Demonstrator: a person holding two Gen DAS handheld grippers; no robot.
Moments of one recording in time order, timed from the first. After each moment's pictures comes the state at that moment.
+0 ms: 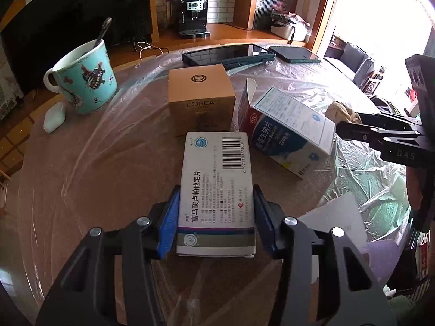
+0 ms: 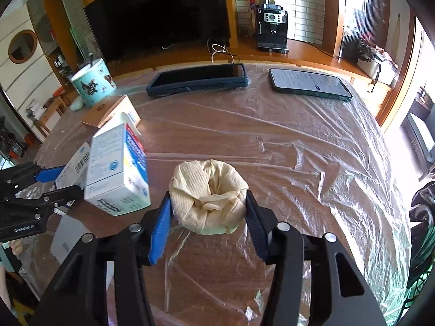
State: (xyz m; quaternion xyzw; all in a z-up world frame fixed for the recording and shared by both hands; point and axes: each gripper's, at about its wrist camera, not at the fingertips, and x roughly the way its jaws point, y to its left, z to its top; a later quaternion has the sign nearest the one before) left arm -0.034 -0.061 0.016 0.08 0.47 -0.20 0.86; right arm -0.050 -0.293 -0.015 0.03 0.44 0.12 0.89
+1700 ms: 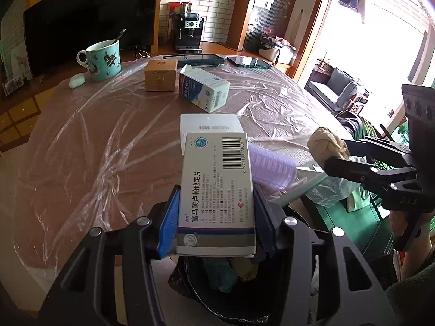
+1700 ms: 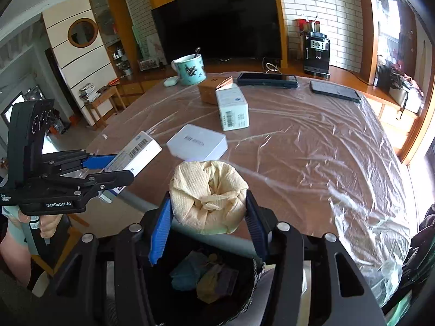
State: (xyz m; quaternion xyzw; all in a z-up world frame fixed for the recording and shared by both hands) left arm -0.207 -0.070 0.044 0.01 0.43 -0.22 0.88; right arm -0.245 -0.280 0.021 0.00 0.39 0.25 0.89
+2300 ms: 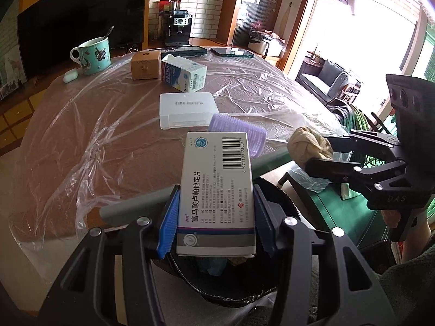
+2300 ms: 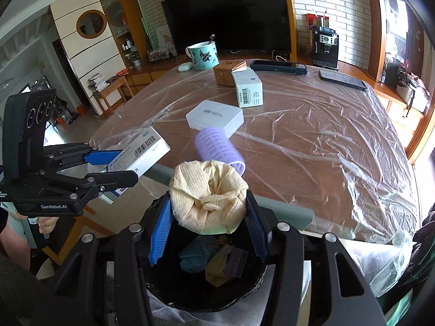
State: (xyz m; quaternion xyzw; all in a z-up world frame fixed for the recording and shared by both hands) left arm -0.251 -0.084 0.040 0.02 0.43 -0.24 0.87; right arm -0.282 -0.275 0.007 -0.01 0.40 0.26 0.88
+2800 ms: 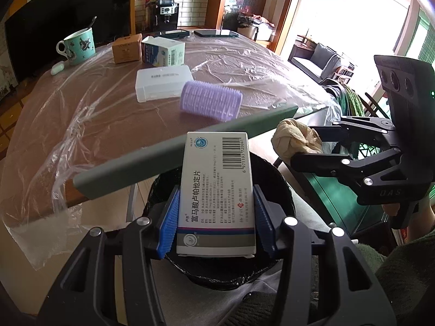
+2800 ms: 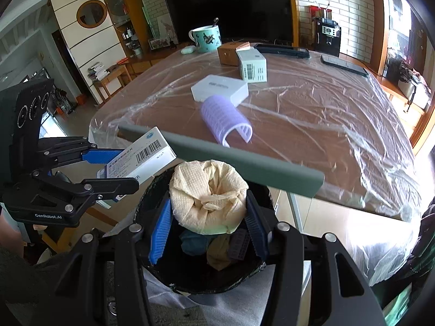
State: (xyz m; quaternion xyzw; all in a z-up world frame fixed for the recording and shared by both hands) left arm -0.276 -0.100 0.020 0.05 0.45 -0.26 0.85; right arm -0.304 -0.274 -0.016 -0.02 0.43 0.26 0.86
